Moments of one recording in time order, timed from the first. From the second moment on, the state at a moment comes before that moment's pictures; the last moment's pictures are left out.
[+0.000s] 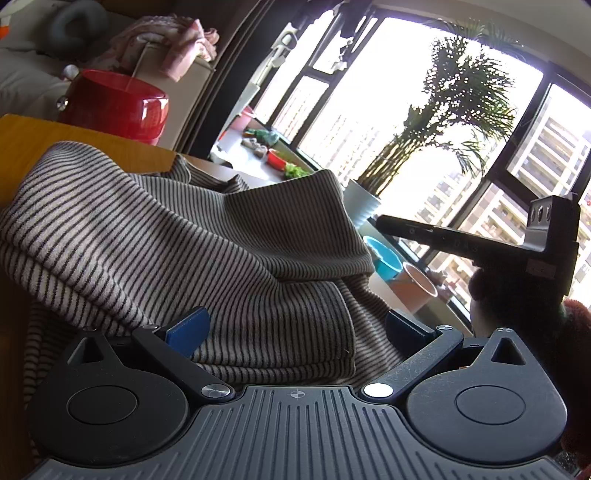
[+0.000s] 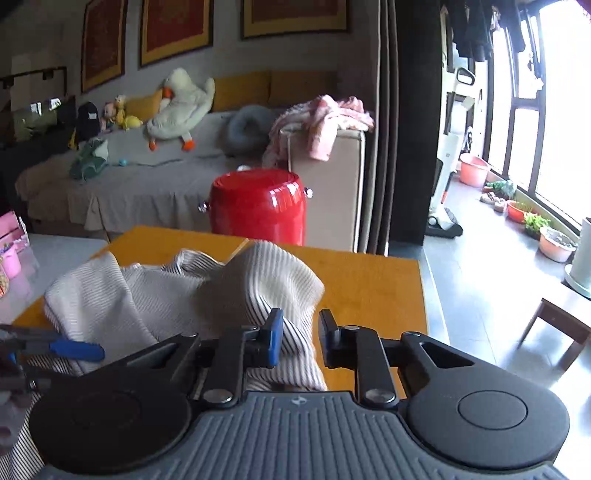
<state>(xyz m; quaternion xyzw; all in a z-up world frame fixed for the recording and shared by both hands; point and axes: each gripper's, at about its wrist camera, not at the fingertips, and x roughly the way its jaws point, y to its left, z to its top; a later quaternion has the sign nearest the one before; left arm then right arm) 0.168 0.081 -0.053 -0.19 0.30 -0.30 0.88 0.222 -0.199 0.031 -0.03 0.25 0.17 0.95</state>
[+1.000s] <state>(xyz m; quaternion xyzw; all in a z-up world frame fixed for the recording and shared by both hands) 0.158 0.124 -0.038 -0.27 0.23 -0.22 0.91 0.210 -0.156 0.002 0.14 0.42 0.19 0.88</state>
